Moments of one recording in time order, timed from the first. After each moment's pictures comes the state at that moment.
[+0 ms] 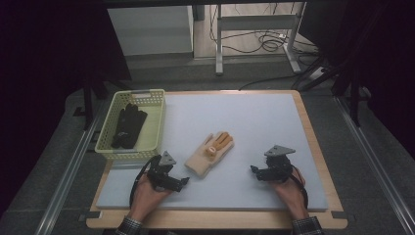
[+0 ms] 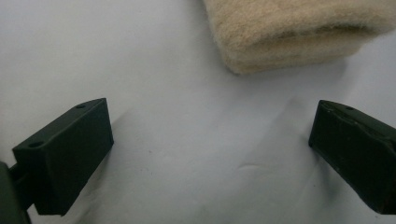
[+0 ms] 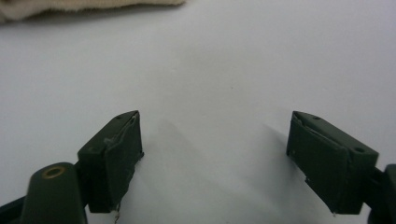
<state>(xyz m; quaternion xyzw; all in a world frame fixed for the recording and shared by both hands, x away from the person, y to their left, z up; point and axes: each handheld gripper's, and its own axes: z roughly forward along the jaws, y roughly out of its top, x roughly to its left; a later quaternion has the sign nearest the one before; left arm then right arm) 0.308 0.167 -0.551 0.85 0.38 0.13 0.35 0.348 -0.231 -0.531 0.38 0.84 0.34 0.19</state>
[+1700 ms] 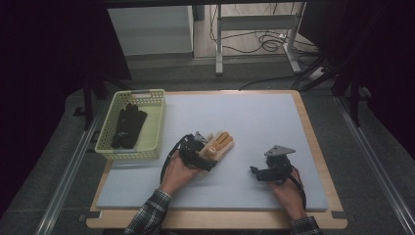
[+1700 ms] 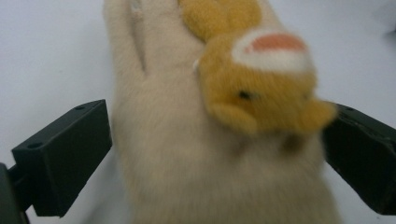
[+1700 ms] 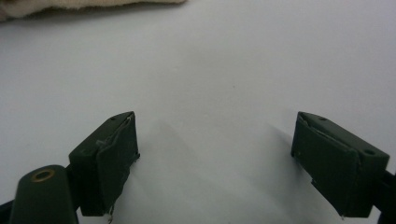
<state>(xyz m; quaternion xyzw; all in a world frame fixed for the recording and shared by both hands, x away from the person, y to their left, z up) 0.380 0.075 -0.525 0.86 0.37 0.09 0.33 0.348 -0.231 -0.533 0.38 0.84 0.35 0.19</state>
